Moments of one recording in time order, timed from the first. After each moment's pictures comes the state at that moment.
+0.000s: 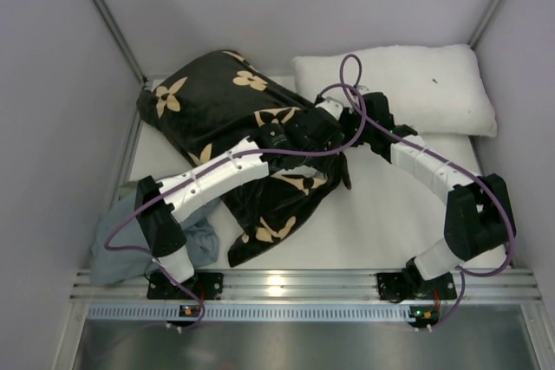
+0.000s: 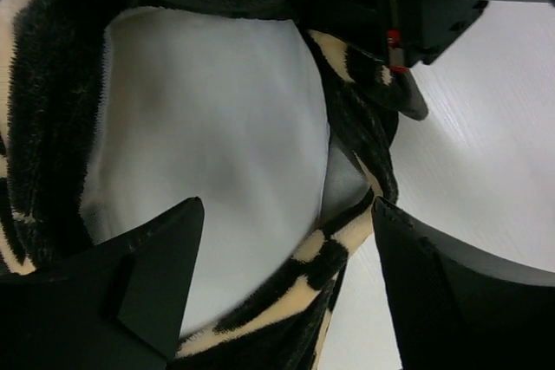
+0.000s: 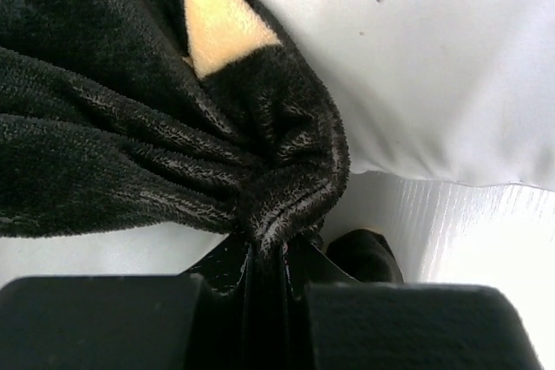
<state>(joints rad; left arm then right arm) -1.00 1.72 1.72 -0.81 -0.39 -0.31 0.40 1.54 1.10 -0.21 -0.18 0.44</state>
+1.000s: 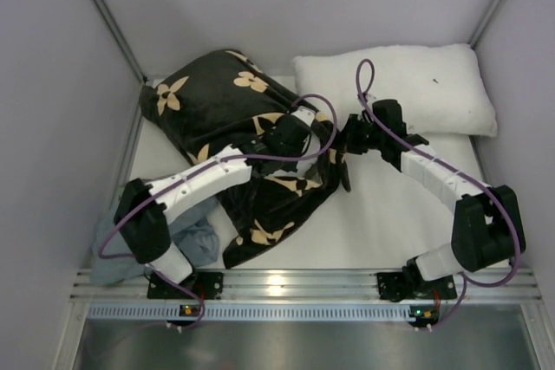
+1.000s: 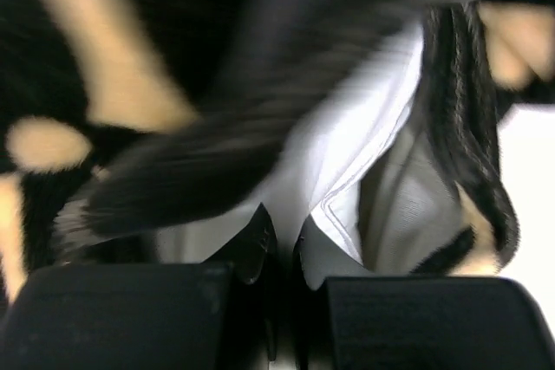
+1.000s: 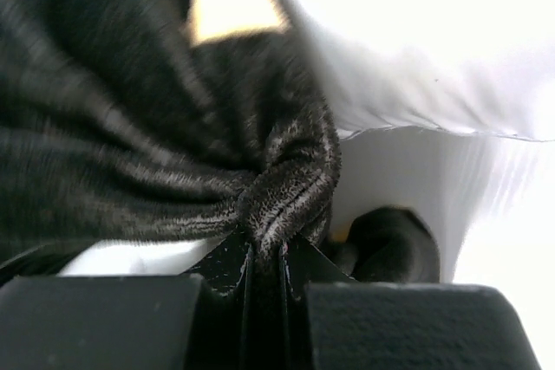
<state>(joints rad) -0.87 1.64 1.39 -0.60 -0.35 -0.28 0.33 1.45 0.98 -0.15 -0.39 0.51</state>
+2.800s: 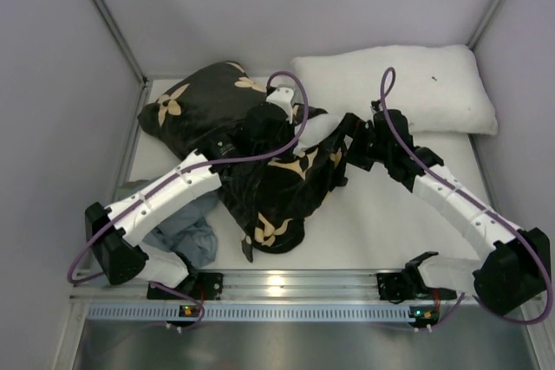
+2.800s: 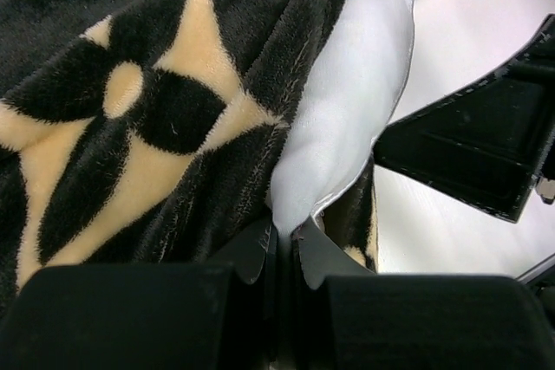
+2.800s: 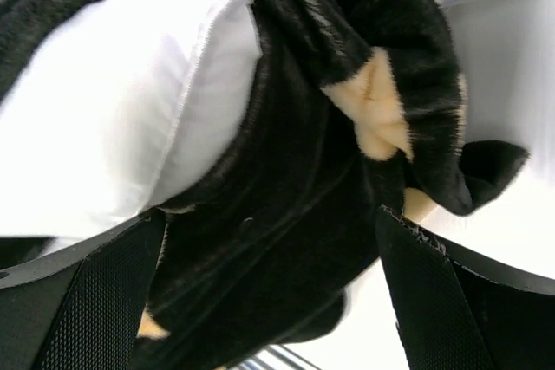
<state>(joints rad) -0.86 1.40 1.39 -0.53 -0.24 -0.42 0.46 1.18 0.94 -0.33 -0.18 0.83</state>
